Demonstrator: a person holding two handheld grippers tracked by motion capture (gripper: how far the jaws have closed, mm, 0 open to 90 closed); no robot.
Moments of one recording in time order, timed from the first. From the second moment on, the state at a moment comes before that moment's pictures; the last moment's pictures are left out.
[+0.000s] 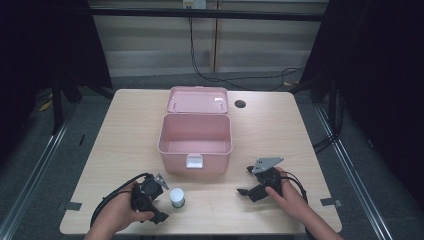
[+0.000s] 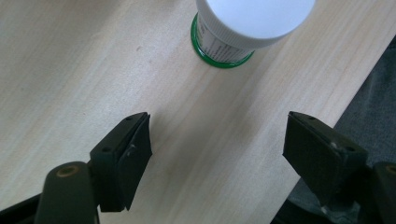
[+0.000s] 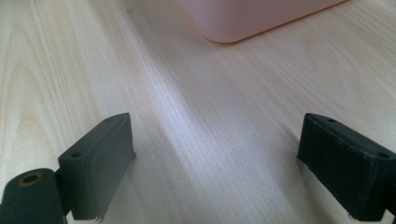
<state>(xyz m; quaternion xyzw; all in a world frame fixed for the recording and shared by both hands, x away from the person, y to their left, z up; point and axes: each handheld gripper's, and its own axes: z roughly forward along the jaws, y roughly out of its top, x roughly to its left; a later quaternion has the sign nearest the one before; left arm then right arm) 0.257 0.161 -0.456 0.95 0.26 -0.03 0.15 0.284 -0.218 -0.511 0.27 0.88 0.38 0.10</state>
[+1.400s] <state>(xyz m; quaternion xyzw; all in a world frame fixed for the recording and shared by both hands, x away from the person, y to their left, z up) 0.292 0.094 -0.433 0.96 0.25 -0.07 0.07 0.284 -0.218 -0.511 0.27 0.88 0.38 0.10</state>
